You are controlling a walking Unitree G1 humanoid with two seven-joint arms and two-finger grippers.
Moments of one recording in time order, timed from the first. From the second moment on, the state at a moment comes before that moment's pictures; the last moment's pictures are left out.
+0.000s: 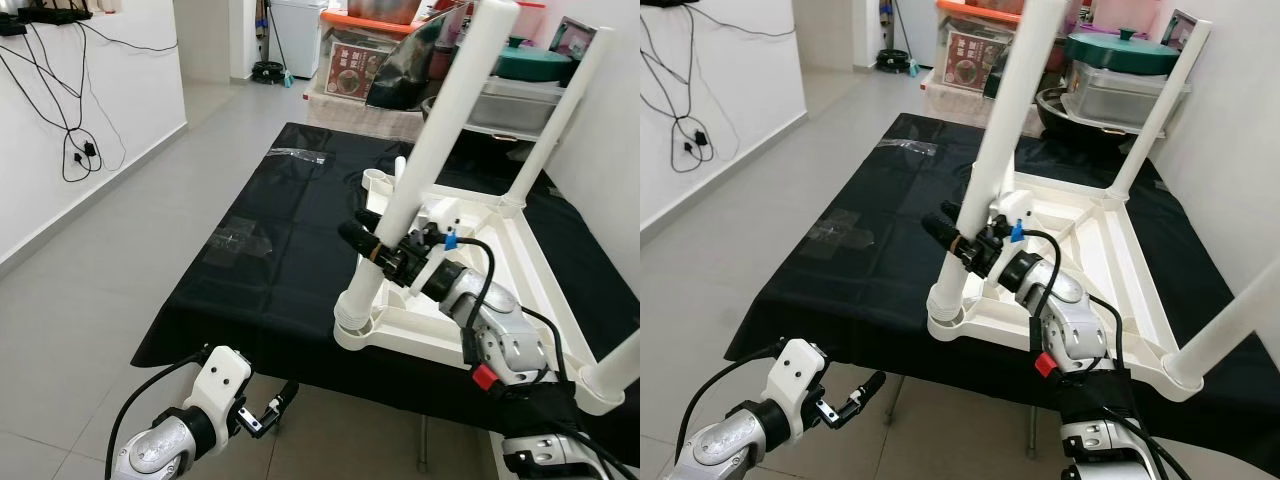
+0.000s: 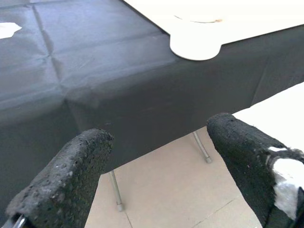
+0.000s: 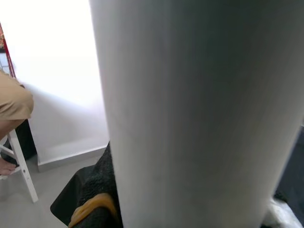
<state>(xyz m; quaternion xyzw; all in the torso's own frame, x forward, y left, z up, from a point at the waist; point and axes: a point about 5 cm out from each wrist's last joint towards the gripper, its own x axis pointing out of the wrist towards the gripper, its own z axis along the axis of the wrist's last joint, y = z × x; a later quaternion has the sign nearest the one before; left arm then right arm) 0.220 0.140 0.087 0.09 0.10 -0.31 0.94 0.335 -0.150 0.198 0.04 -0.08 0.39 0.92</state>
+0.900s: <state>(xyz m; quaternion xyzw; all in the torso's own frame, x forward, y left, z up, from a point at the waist) 0.221 0.140 0.088 0.09 0.10 -0.31 0.94 0.338 -0.137 0.196 0.01 -0.06 0.43 0.90</state>
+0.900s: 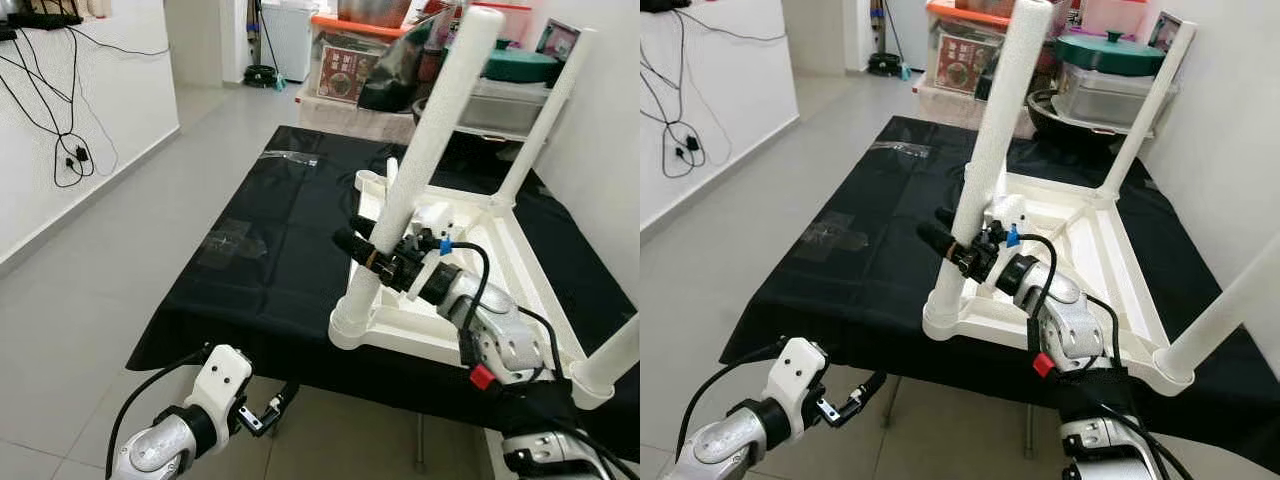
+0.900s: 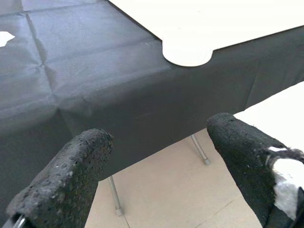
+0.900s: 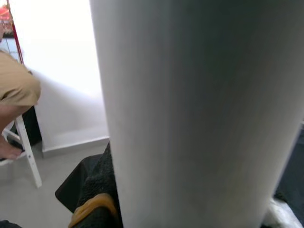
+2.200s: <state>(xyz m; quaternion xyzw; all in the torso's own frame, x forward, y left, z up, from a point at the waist) 0.222 0.136 0.088 0.09 0.09 -0.31 0.94 0.349 -0.124 0.182 0.00 0.01 0.28 0.96</state>
